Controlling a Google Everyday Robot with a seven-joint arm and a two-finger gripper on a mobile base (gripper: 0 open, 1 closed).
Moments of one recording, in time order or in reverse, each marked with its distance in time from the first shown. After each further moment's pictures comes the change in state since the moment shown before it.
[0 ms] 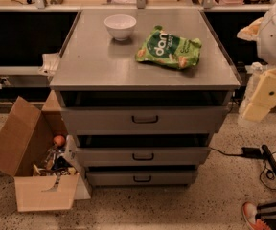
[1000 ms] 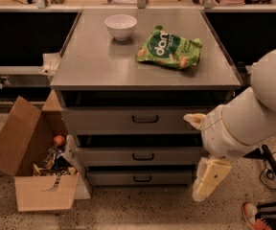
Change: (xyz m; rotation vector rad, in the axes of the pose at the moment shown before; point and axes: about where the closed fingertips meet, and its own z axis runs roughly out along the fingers) arm -0.018 0.117 0.156 -0.235 -0.195 -0.107
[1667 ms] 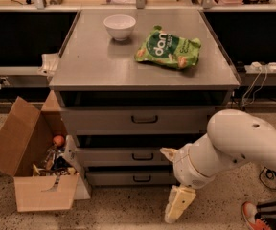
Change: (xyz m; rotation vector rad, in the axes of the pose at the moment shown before) arm 0.000 0.030 0.134 -0.117 -0.120 0.034
